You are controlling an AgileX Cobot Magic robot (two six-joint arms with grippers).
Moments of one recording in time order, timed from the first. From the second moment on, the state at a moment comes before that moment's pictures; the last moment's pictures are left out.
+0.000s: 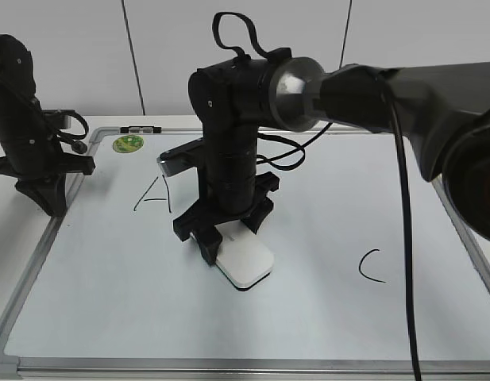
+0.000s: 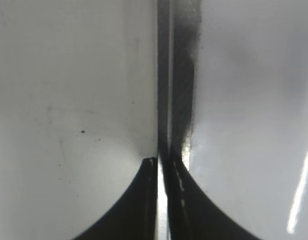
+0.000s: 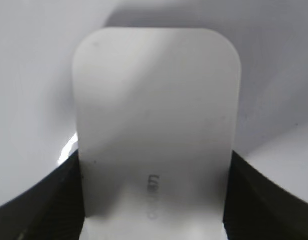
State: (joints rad) left arm -0.08 2.26 -1.69 -0.03 1.08 -0.10; right arm 0.67 2.35 -1.96 0.04 1.22 -0.01
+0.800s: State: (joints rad) left arm -0.08 2.26 -1.69 -0.03 1.08 -0.10; right arm 0.50 2.33 -1.95 0.02 1.22 0.00
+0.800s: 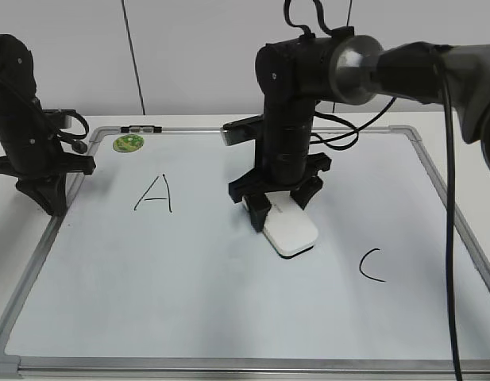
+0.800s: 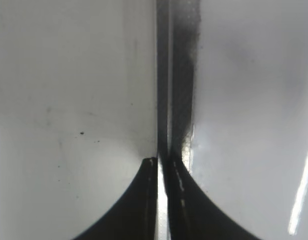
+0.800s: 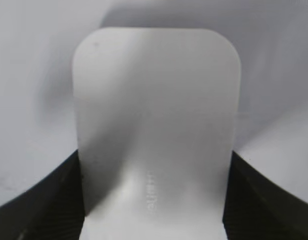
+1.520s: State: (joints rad) left arm -0.08 2.26 -1.69 -0.02 1.08 -0.10; right arm 0.11 2.16 -1.91 -0.07 1.22 0.03
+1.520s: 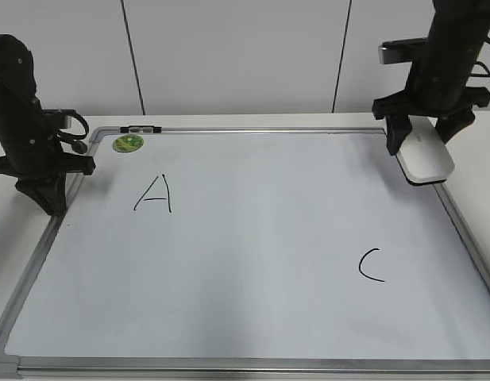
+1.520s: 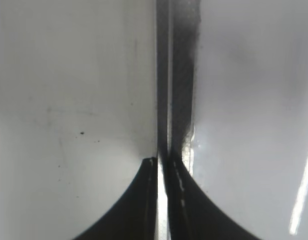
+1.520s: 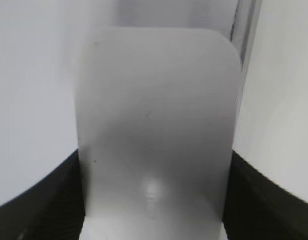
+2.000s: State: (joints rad) left arm -0.08 2.26 -1.69 -0.02 1.08 -0.10; right arm 0.02 2.17 -1.79 0.00 1.22 0.00
